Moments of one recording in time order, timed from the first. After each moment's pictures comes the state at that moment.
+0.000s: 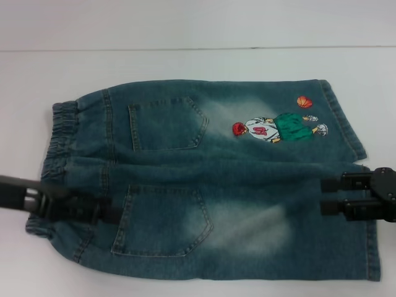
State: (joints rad) left arm -0.54 -2.01 0.58 0.87 2.28 2.01 -2.02; right arm 0.46 1.96 -0.62 -0.66 -2.10 -1.87 1.65
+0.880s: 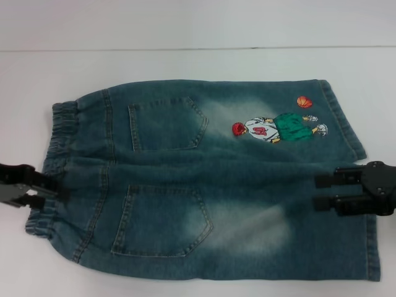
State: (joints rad) left arm -0.67 -1.95 0.55 0.88 2.70 1.78 -2.57; right arm 0.50 1.96 -0.65 -0.67 -2.13 -1.83 1.65
